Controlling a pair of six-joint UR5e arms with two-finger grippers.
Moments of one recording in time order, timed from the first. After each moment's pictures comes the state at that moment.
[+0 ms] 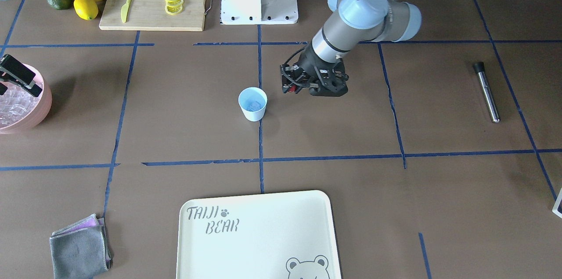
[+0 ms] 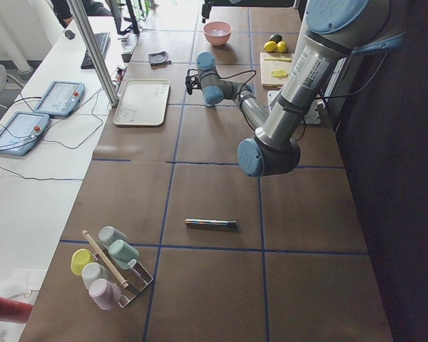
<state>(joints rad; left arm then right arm) -0.60 -2.21 -1.62 -2.01 -2.08 -1.47 1.17 -1.57 1.96 -1.31 2.31 0.94</state>
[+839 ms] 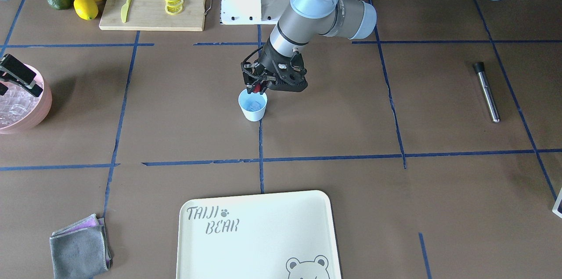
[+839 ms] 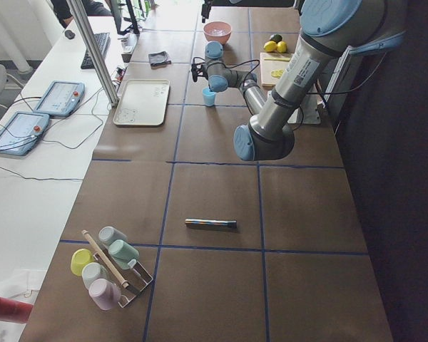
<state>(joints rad) -0.54 -2.32 -1.54 -2.04 -1.96 -1.50 1.17 -1.56 1.96 -1.31 2.31 0.94</state>
